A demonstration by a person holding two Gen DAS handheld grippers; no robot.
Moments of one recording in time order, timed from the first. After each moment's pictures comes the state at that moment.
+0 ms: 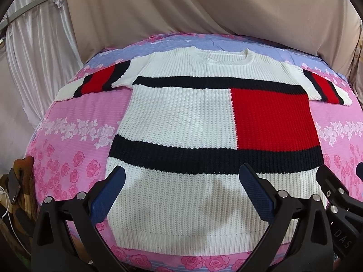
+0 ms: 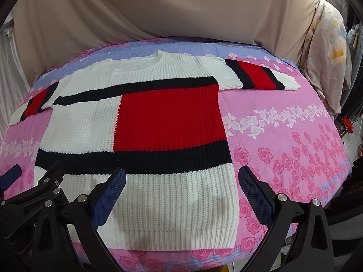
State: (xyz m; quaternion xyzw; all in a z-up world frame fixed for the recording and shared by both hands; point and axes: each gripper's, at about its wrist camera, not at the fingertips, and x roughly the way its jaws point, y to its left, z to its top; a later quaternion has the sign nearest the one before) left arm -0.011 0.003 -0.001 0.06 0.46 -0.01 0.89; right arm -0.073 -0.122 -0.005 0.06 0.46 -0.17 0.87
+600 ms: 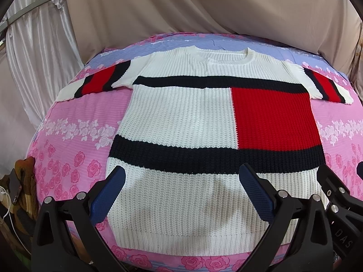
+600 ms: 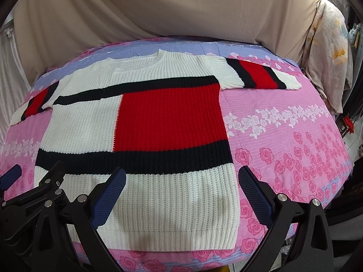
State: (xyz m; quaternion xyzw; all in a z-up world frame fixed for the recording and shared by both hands) left arm -0.011 0.002 -0.001 0.06 0.45 -0.01 0.89; right arm -0.071 -0.122 -0.008 0.06 0.46 -0.17 0.87
